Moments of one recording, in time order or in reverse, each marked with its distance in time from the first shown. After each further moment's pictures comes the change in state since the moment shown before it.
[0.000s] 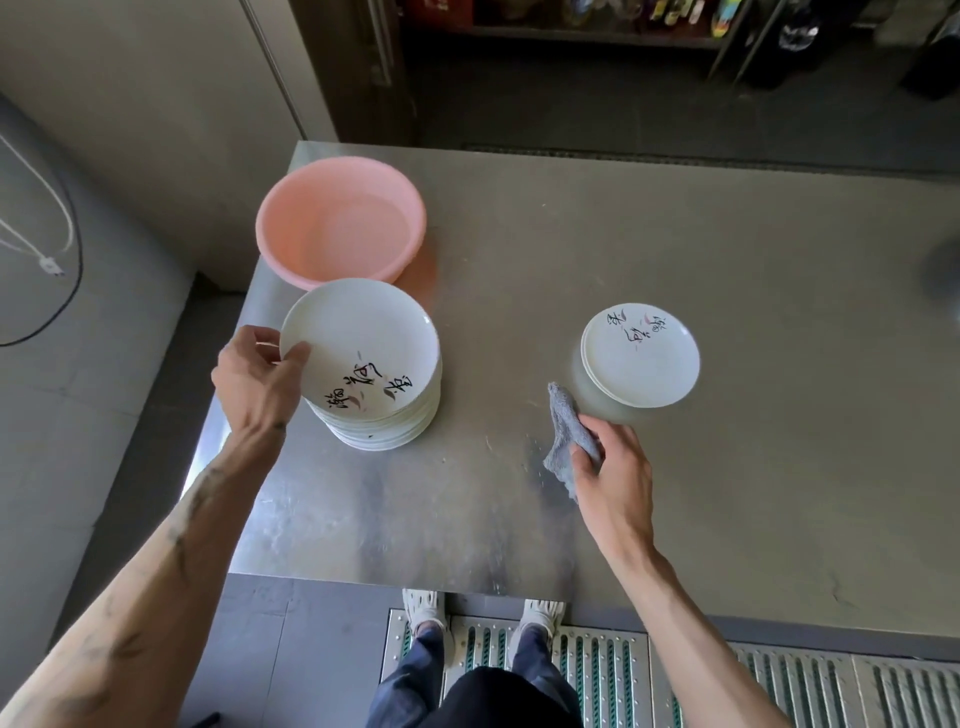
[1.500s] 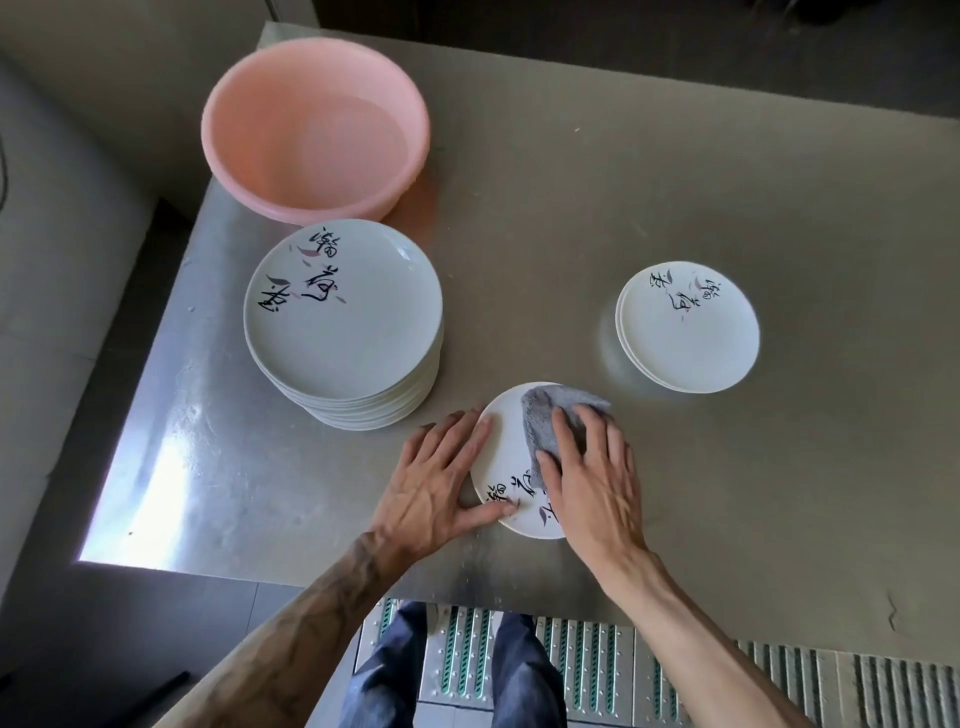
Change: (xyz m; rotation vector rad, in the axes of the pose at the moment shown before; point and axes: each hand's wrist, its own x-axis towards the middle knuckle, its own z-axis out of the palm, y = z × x) left_hand -0.125 -0.142 0.158 0.430 -0.550 0.923; right_hand 0.019 0.078 0.082 -0.812 -0.126 -0.356
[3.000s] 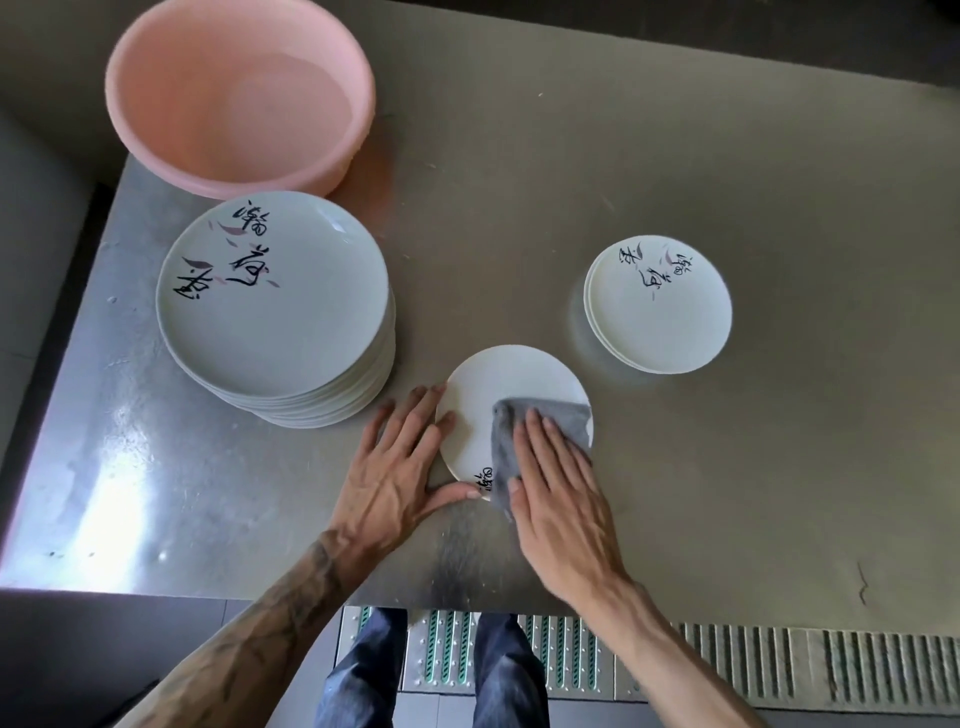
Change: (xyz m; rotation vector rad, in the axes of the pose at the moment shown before) left_hand 0.010 -0.005 0.013 0.190 0.095 0.037; right_hand -0.036 0.010 0.027 0.069 -0.098 -0.148
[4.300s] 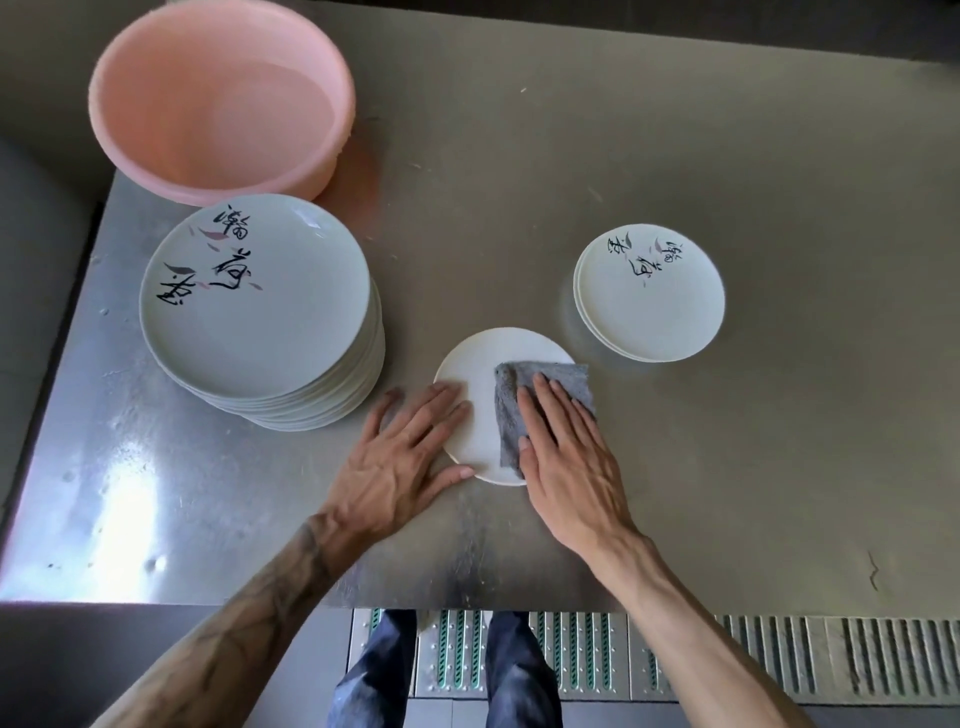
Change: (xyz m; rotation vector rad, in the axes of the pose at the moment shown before) left_hand 0.015 -0.005 -0.011 0.041 -0.118 0.162; right_hand 0.029 0.019 -0.013 0.016 0.040 0.014
